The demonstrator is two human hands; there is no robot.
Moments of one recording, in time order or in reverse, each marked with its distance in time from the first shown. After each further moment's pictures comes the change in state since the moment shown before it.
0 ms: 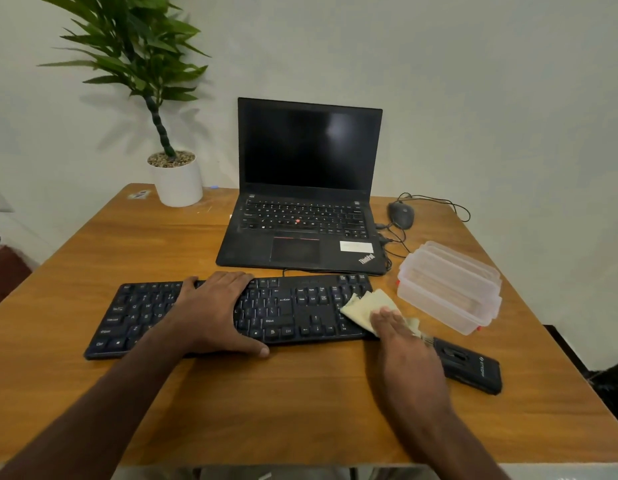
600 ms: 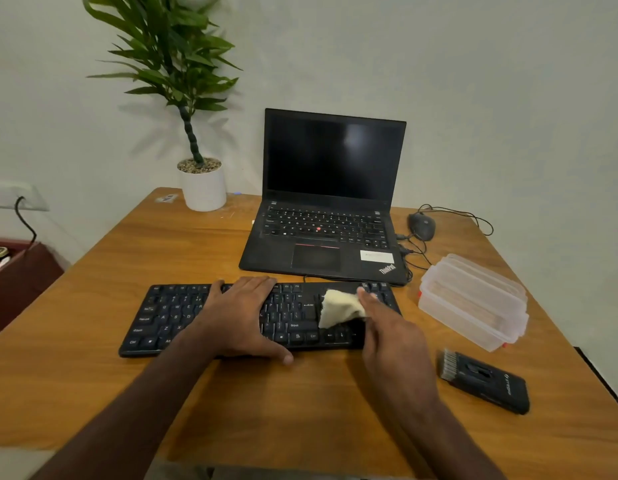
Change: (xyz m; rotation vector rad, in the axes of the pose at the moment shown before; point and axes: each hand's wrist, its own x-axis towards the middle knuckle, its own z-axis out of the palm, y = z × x) left_hand -0.002 0.005 0.002 -0.029 0.017 0.003; right_hand 0.014 -0.042 0.004 0.357 0.249 -0.159
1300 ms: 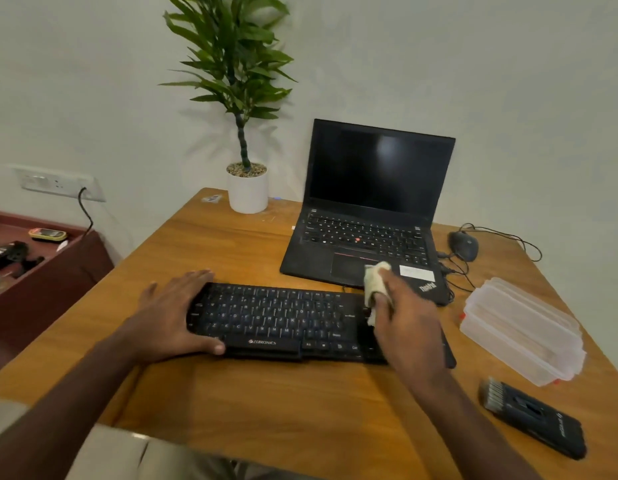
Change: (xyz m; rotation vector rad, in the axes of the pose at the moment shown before) left_hand -0.085 -0.134 0.001 -0.213 0.151 -0.180; right_hand 0.049 -0.036 0.015 0.038 0.051 -0.055
